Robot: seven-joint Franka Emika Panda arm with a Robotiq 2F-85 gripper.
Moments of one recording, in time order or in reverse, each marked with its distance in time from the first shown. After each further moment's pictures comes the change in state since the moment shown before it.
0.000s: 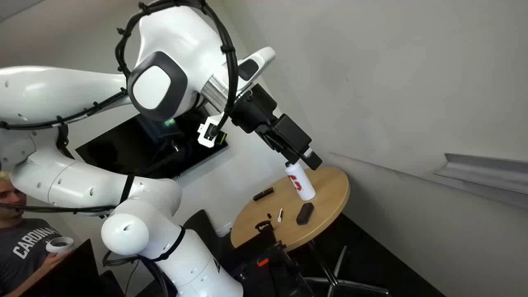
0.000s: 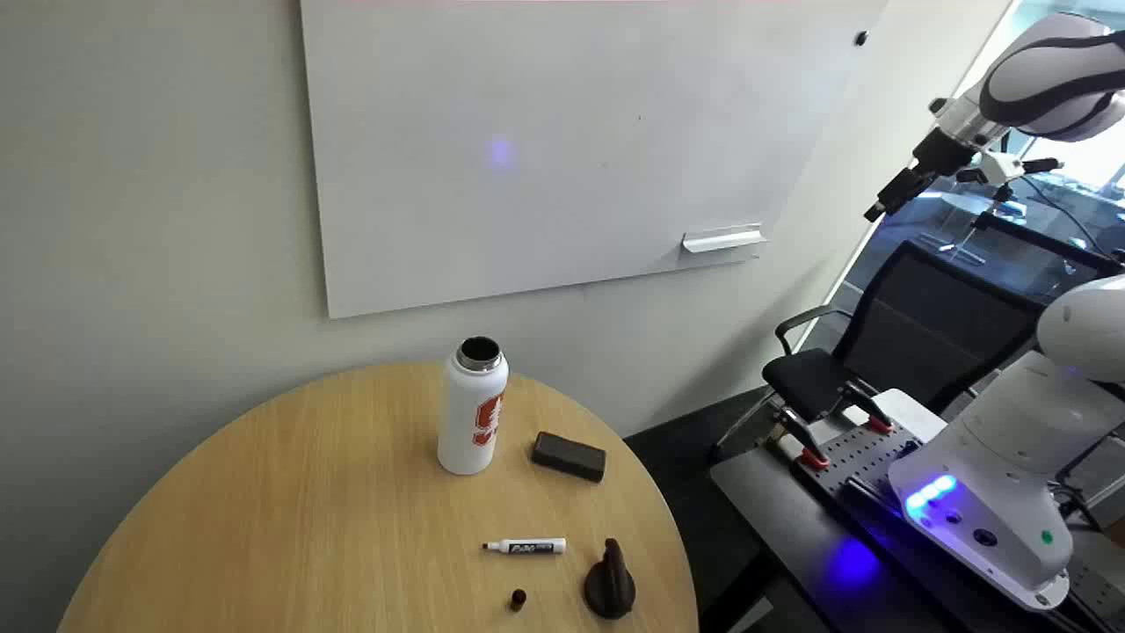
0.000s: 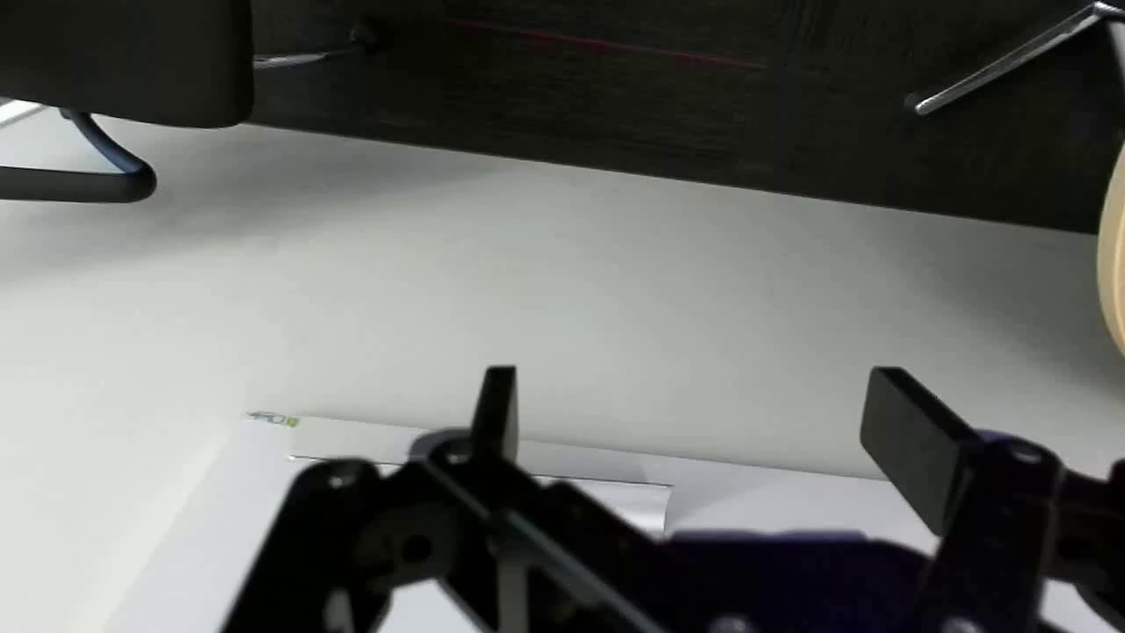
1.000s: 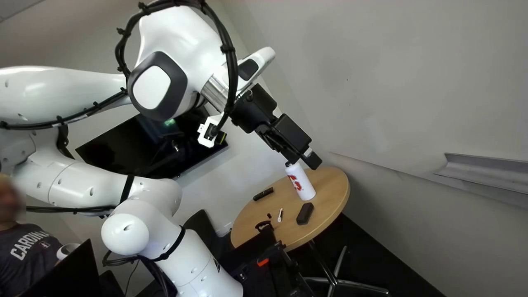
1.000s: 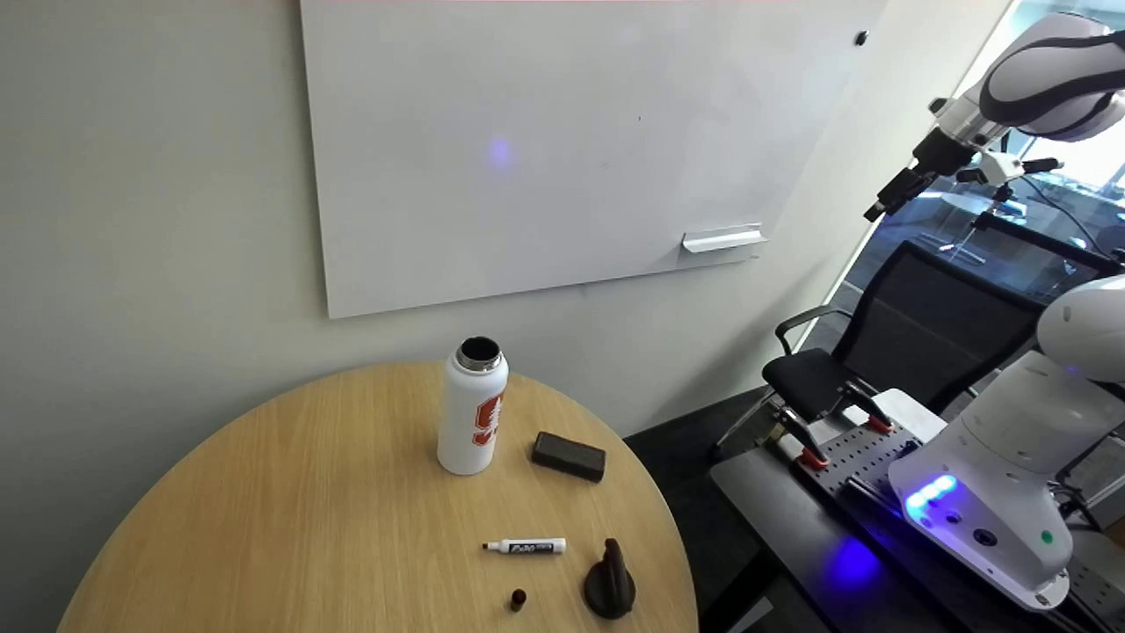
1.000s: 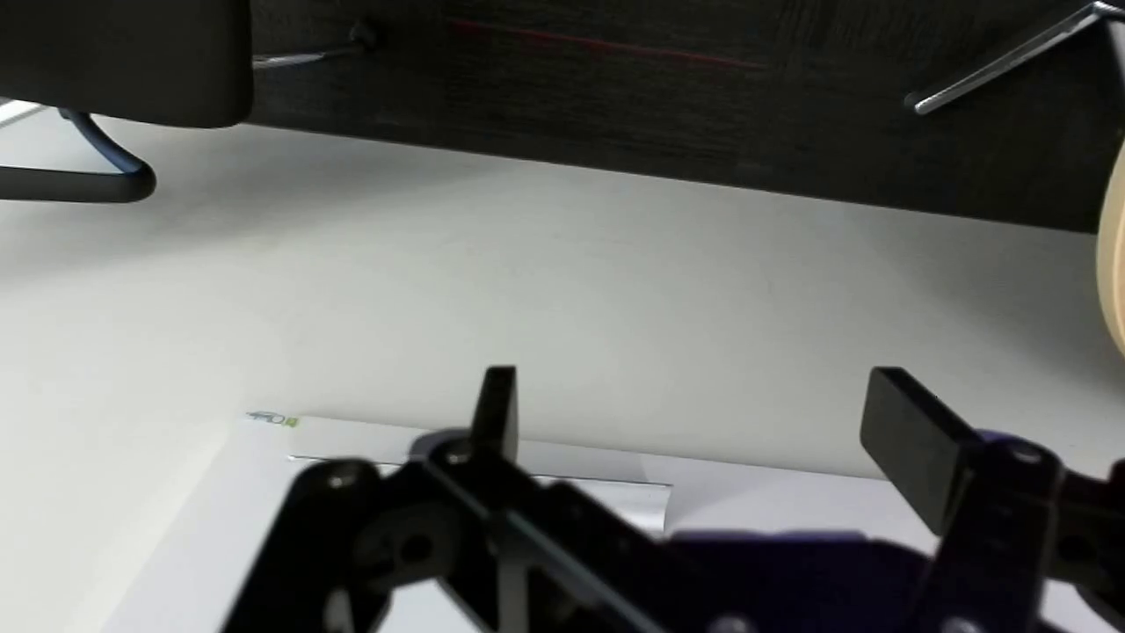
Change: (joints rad) arm 0.000 0.000 0.001 0.000 0.001 0.000 0.000
